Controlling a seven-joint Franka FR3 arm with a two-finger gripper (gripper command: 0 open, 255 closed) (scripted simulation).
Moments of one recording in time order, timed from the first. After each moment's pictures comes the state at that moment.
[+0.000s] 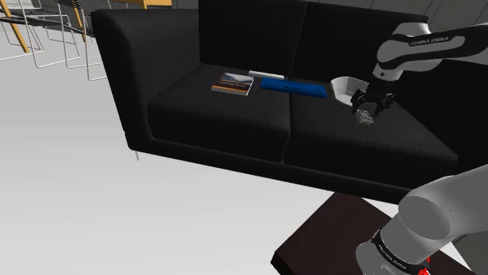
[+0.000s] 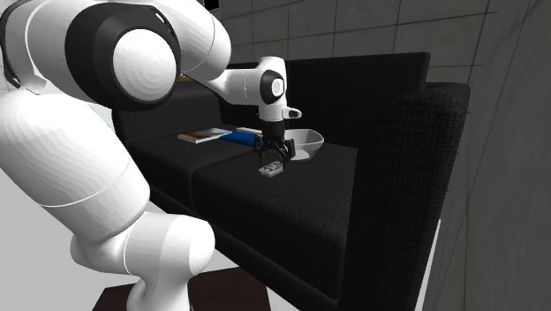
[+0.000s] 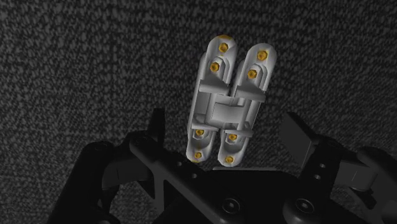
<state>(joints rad) -0.31 -0.41 -0.40 -2.29 -0.17 1.94 0.16</state>
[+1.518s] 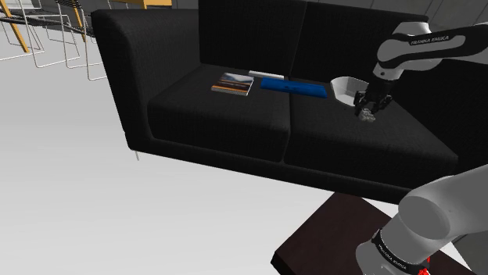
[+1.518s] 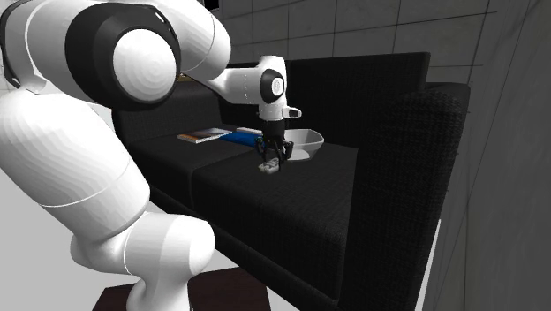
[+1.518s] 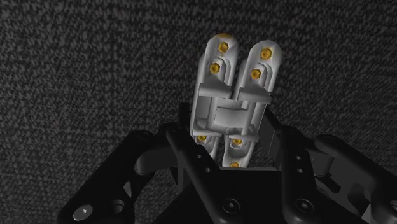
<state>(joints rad) -0.31 -0.41 -0.40 -2.29 -0.17 1.93 0.17</state>
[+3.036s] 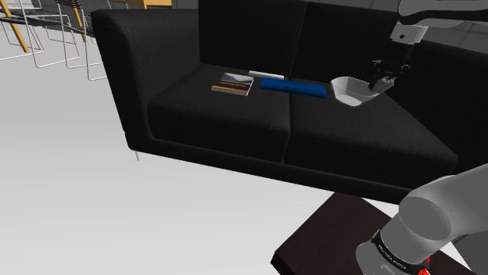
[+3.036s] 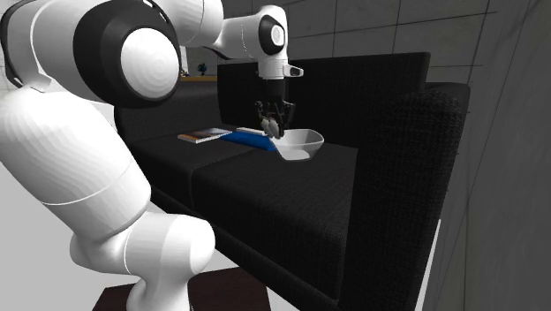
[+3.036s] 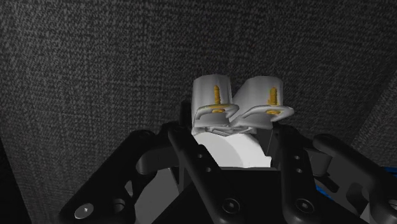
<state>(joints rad) -0.30 -0.40 -0.37 -1.97 -0.15 1.63 0.15</state>
